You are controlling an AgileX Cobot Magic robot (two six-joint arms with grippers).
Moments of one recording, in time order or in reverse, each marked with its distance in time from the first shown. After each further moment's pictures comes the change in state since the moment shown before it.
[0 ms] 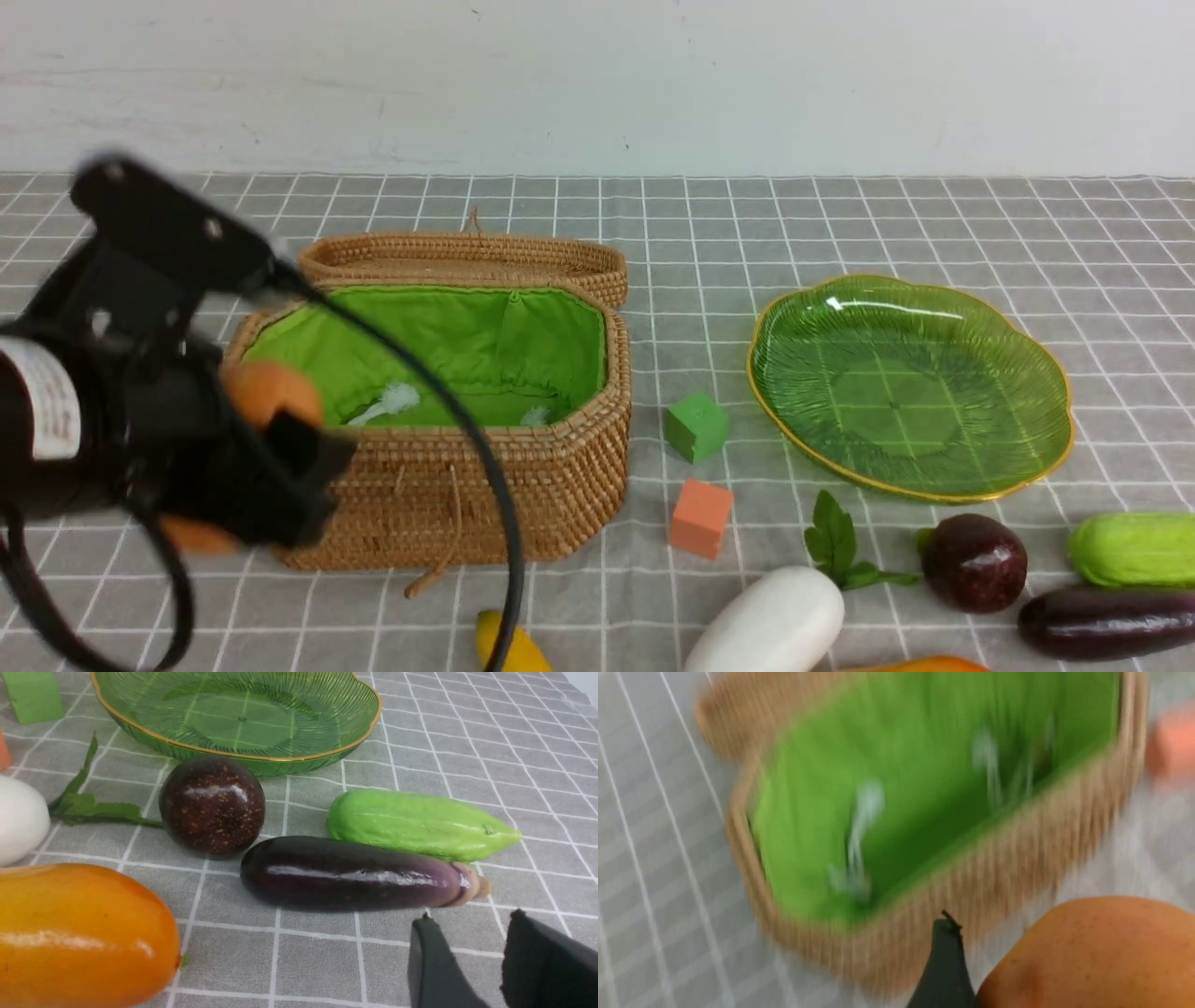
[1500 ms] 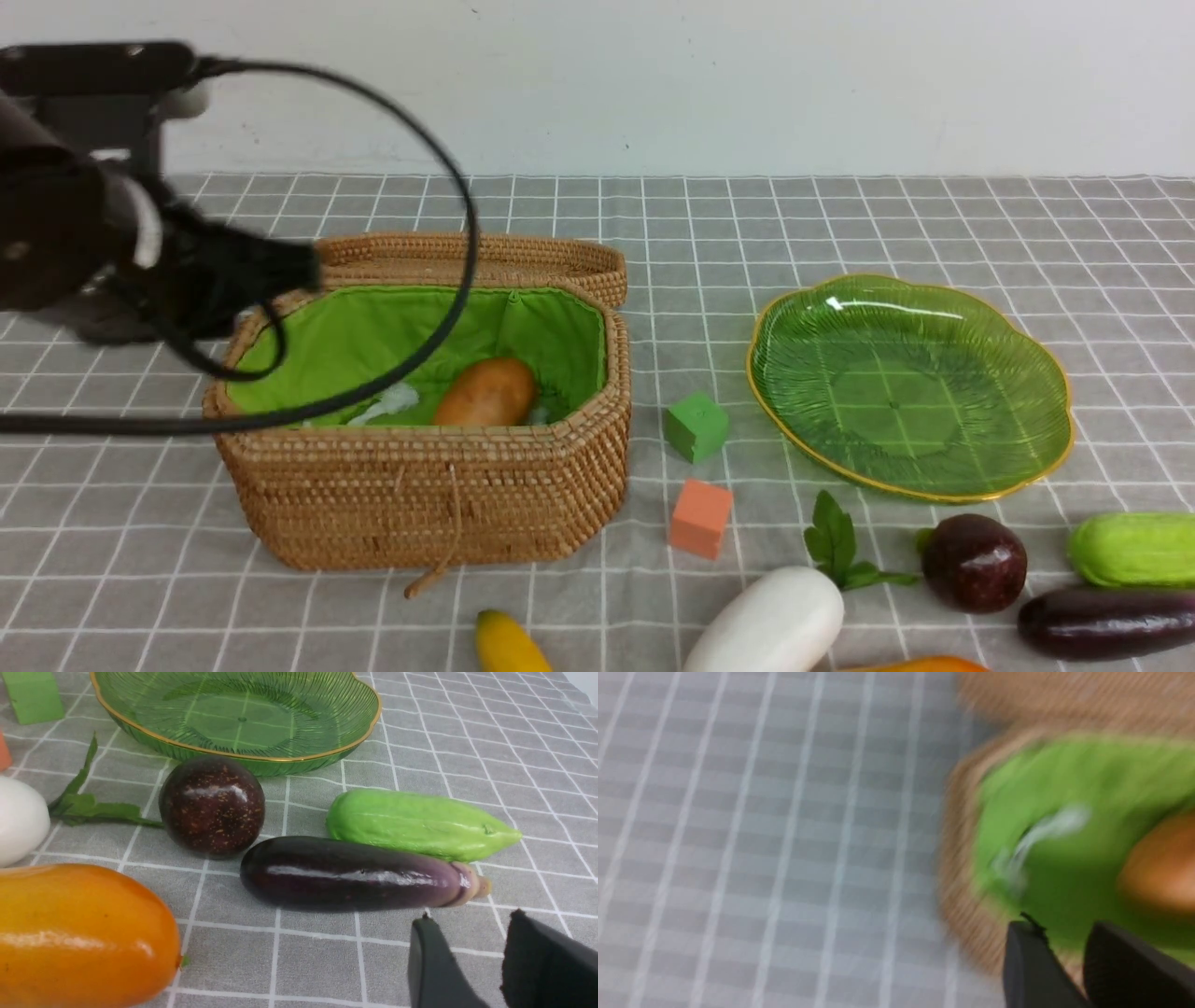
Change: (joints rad) right arm 0.000 0.000 0.000 0.000 0.000 0.001; left arm 0.138 0.266 -0.268 0.191 0.411 -0.549
